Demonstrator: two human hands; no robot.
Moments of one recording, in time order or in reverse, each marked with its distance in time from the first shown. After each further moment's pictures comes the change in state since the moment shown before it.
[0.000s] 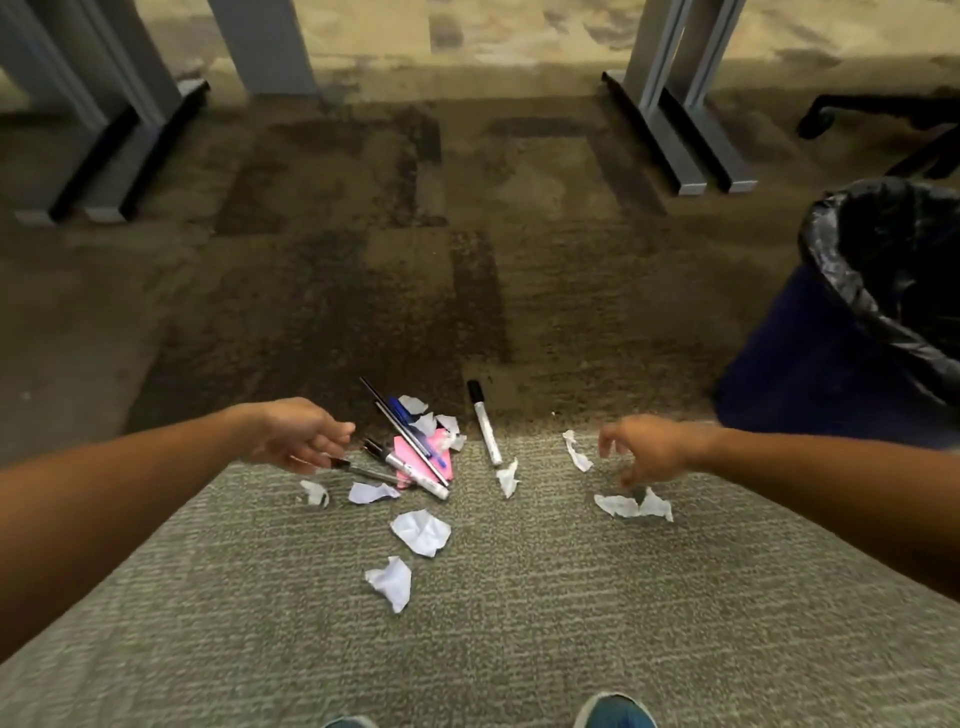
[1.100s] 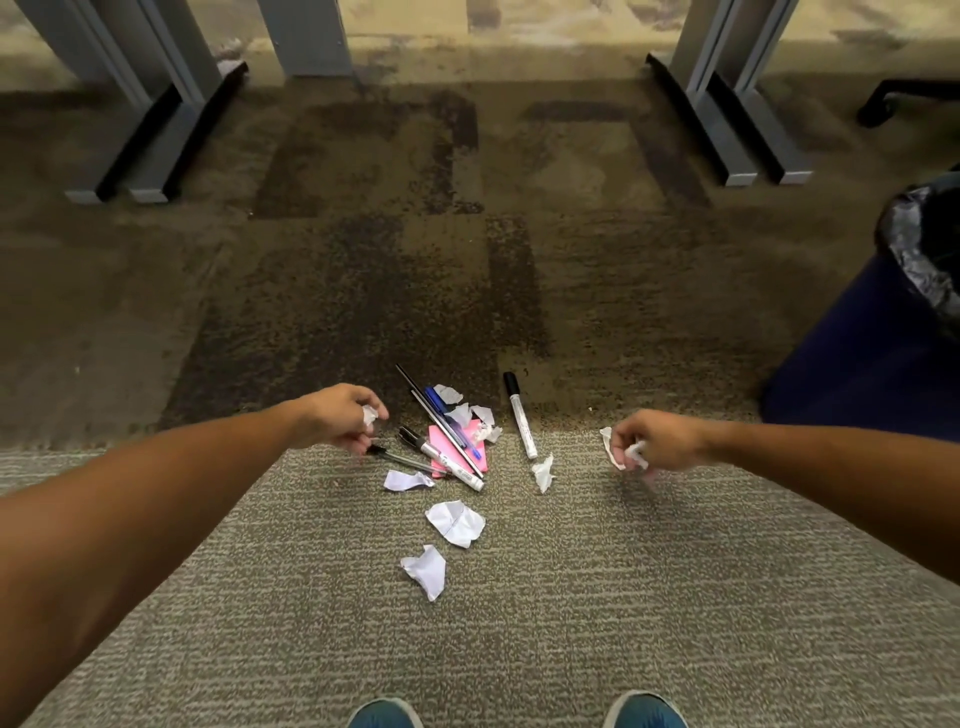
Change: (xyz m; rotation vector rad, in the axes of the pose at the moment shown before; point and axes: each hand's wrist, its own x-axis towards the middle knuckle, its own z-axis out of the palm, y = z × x) left_hand 0.012 -0.005 0.004 0.033 0.093 0.236; right_hand 0.017 -0.017 -0.006 0.466 -0.103 -0.124
